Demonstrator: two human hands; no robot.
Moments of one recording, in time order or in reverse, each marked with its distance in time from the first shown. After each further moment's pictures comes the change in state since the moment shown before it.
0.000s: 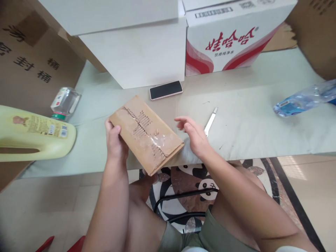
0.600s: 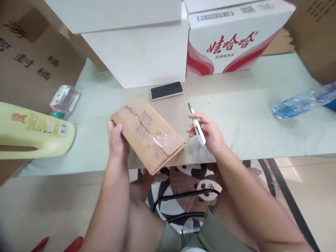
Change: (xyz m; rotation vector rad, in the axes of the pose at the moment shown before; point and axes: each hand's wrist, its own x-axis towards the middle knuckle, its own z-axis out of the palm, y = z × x) left_hand 0.001 -0.005 0.002 -0.053 0.011 -0.012; right_hand 0.004 -0.001 -0.034 0.035 0.050 0.196
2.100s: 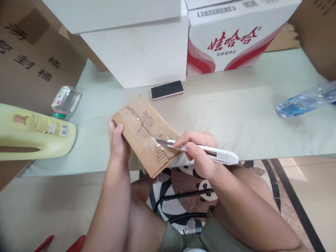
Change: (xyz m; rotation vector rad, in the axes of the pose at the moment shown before) left_hand -0.002 0.000 0.001 0.029 -0.033 0.000; right_hand -0.051 -0.041 0.033 0.142 -0.050 -0.436
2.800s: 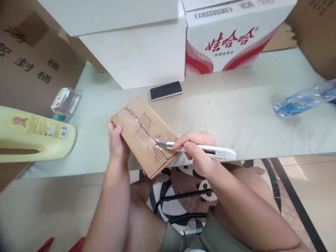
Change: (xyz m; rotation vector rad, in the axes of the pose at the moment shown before) left_hand 0.000 0.000 0.001 0.011 -0.010 -0.004; right_hand 0.002 0.002 0.000 0.072 0.021 0.059
